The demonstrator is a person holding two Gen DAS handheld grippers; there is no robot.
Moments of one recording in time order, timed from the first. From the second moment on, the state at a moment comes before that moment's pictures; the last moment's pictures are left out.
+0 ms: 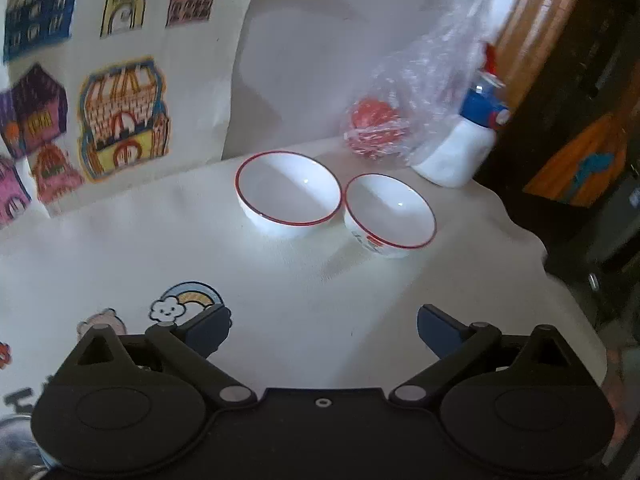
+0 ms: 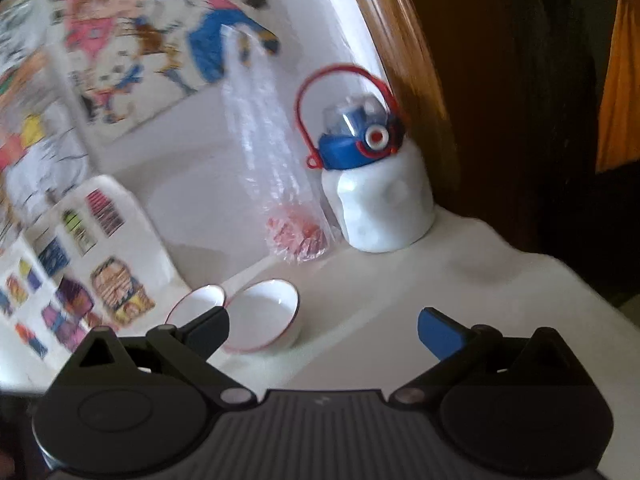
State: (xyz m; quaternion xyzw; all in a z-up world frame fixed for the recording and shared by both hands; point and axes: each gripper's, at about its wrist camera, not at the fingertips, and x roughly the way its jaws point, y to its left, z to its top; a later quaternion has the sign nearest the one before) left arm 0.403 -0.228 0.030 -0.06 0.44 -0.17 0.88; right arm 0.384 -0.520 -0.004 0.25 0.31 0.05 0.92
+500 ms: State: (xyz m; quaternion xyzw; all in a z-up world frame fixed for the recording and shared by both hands) left arm 0.429 -0.232 0.011 -0.21 0.43 -0.13 0.87; right arm 0.442 -0.535 -0.054 0.34 0.32 0.14 0.87
